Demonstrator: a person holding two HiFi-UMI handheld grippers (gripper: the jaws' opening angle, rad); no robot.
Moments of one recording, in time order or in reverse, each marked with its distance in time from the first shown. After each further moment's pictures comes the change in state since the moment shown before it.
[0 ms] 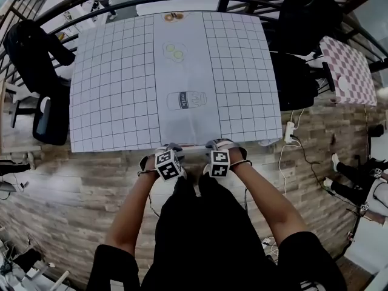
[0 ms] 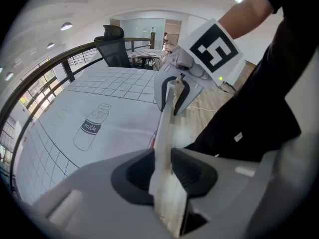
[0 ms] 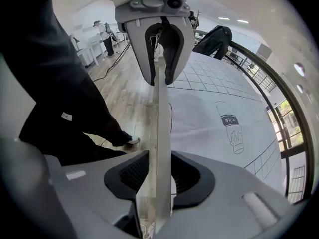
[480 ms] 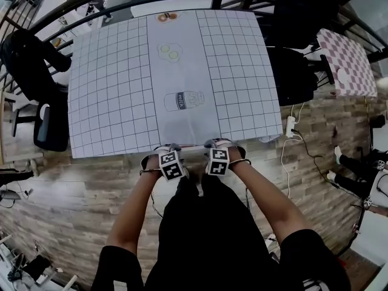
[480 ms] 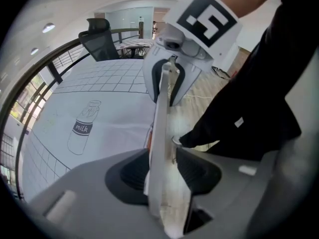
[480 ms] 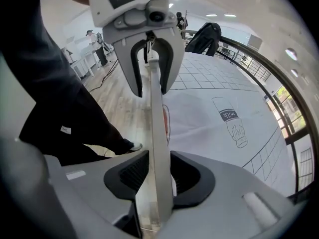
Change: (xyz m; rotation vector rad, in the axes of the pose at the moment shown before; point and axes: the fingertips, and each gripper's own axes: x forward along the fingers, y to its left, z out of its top) left arm 0.020 -0.002 -0.010 0.110 0.111 -0.036; right arm 0.003 -0.003 0.004 0.109 -0.039 0.023
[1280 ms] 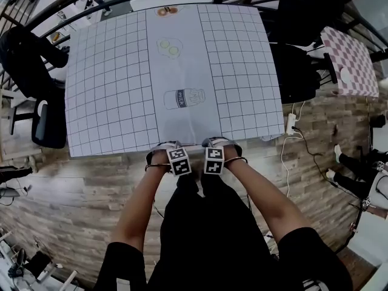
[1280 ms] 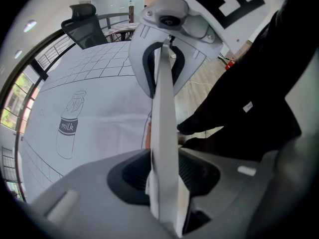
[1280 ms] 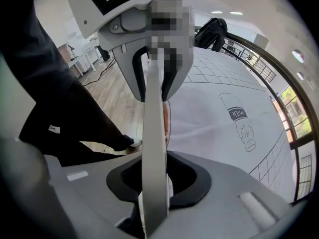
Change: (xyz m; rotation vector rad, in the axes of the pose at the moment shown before) left arm 0.043 0.005 -0.012 0.071 0.153 -0.051; right arm 0.030 -0.003 0.000 -0.036 0.040 0.023
